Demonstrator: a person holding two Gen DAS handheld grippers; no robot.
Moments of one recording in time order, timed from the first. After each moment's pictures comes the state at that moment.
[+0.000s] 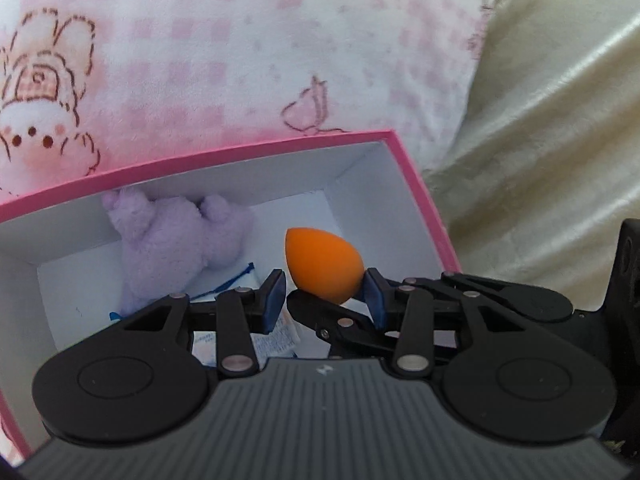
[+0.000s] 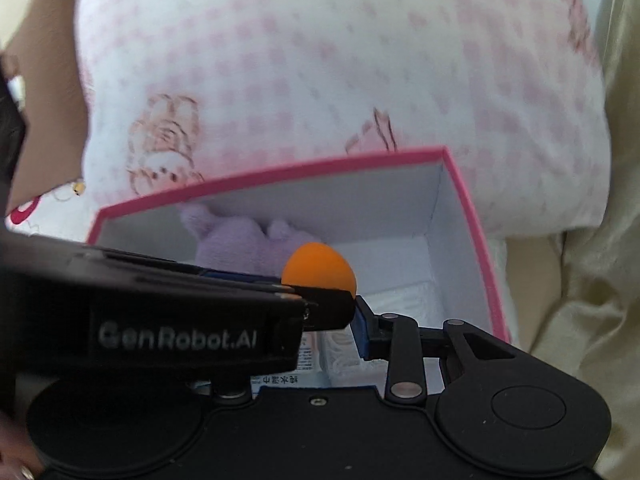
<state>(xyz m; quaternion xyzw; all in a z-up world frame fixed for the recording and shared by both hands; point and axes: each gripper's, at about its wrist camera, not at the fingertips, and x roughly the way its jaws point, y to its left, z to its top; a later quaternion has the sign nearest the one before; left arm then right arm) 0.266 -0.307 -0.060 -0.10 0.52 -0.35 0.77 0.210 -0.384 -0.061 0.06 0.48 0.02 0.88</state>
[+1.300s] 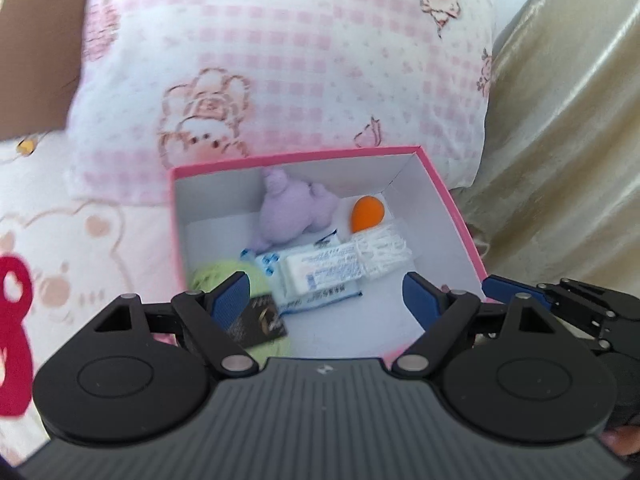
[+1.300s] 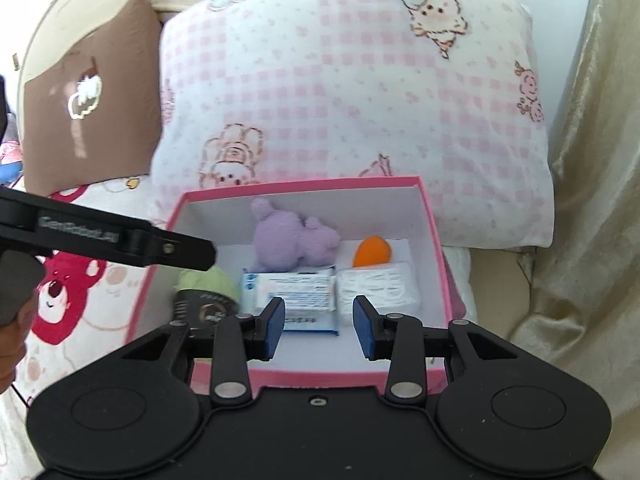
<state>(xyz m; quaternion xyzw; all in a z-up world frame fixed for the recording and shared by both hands) 0.157 -0.197 0.021 -0.07 0.46 -0.25 0.85 0.071 -0.362 0.021 0.01 0.40 0.05 0.92</state>
